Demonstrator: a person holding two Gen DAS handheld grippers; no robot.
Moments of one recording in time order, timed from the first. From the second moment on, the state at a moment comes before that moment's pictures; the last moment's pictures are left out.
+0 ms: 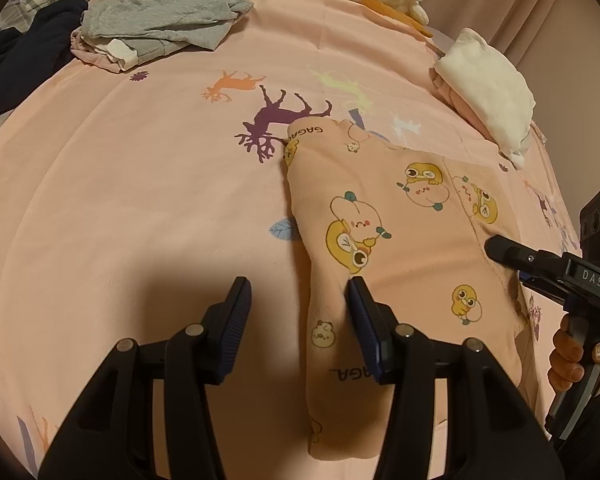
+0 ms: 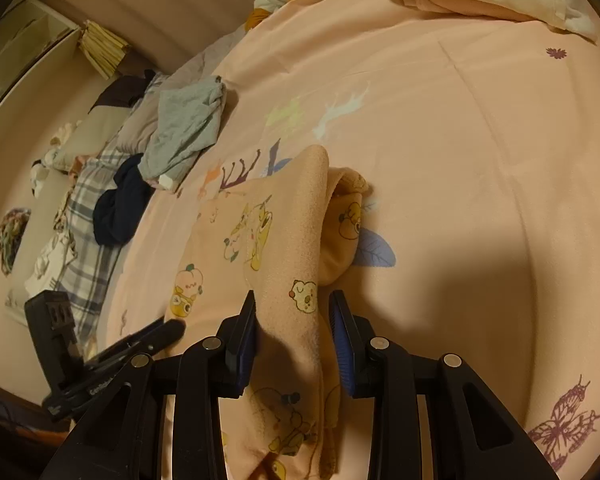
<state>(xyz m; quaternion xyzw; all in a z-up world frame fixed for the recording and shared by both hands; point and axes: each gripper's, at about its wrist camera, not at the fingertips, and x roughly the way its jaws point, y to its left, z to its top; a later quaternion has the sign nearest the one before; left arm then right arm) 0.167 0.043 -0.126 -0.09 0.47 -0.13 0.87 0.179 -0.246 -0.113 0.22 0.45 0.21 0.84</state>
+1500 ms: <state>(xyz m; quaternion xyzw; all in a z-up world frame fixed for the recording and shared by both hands) 0.153 0.053 -0.124 -0.09 0.47 -0.12 0.87 0.180 -0.248 -0.113 0.22 0.45 0.21 0.84</state>
